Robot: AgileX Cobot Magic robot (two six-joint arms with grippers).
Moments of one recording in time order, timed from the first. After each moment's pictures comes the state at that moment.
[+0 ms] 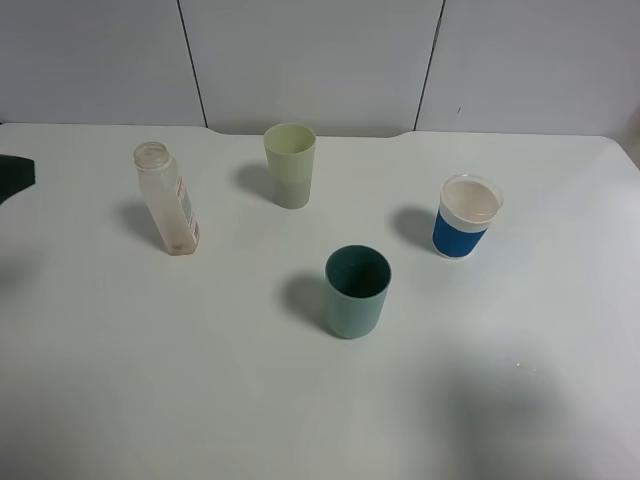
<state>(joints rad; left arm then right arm) -0.22 0.67 -0.47 0.28 0.36 -0.22 -0.02 0.00 -0.50 -0.13 1.06 0.08</state>
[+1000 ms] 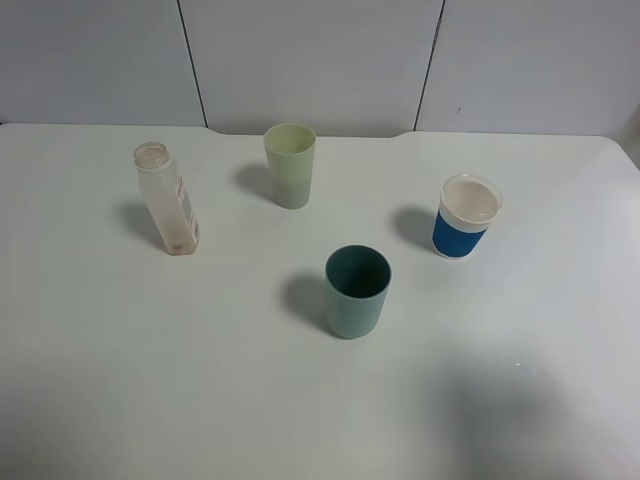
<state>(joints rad) -0.22 0.20 -0.74 0.06 0.99 -0.01 -0.02 0.00 -0.50 -0.13 1.06 0.08</state>
